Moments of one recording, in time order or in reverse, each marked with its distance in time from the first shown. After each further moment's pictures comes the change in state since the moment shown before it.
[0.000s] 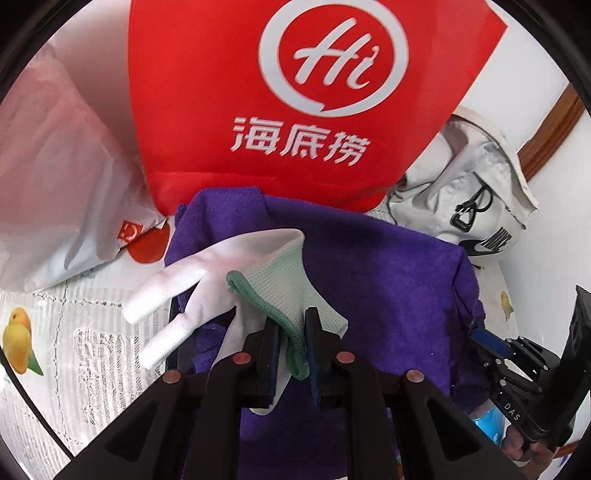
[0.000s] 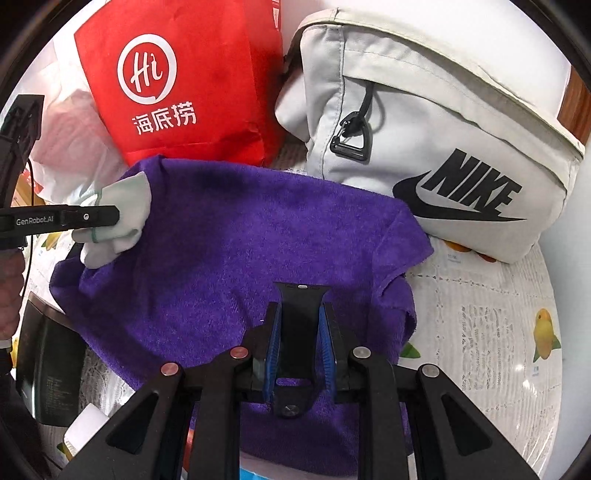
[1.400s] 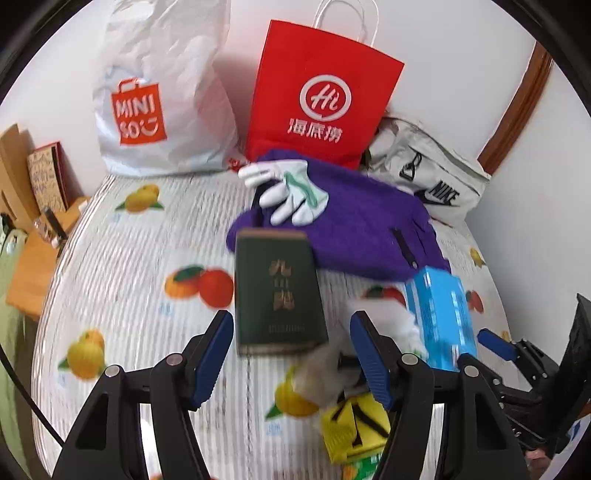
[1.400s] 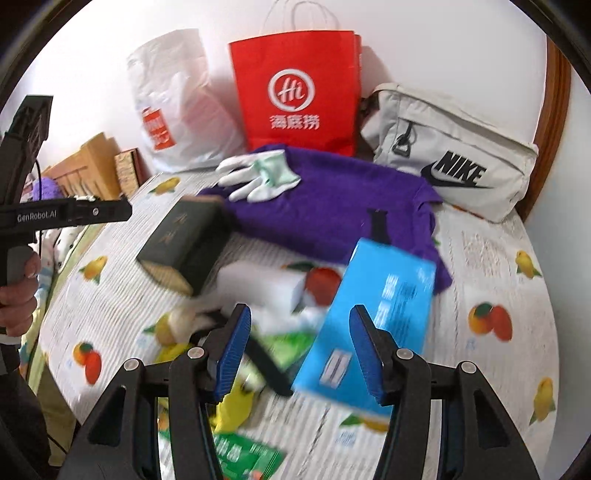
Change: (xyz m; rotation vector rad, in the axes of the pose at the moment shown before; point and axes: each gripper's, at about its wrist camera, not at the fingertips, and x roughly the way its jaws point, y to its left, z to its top) left arm -0.179 -0.009 -0.195 -0.071 -0.127 0.111; right arm -0.160 0.076 -0.147 -0.093 -0.122 0.119
